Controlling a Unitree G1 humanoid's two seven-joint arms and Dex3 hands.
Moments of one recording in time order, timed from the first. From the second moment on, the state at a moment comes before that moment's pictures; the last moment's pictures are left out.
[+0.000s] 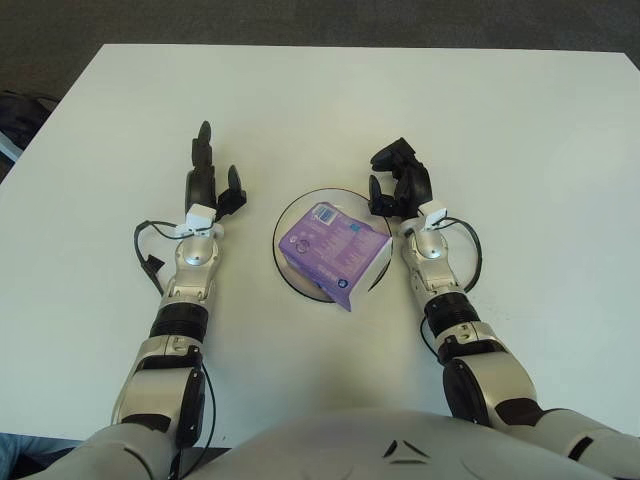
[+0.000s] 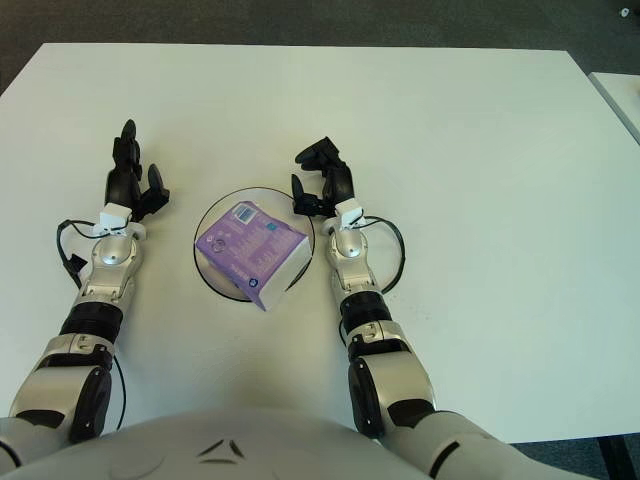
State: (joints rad) left arm -0.31 0.20 0.11 0.58 0.09 -0.54 0.16; right arm -0.45 0.10 -0.02 0.70 -0.05 -0.54 -0.08
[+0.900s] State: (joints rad) left arm -0.27 0.22 0.08 0.54 0.09 -0.52 0.13; right arm -0.42 0.12 -0.02 0.66 -0.06 -0.52 -0.16
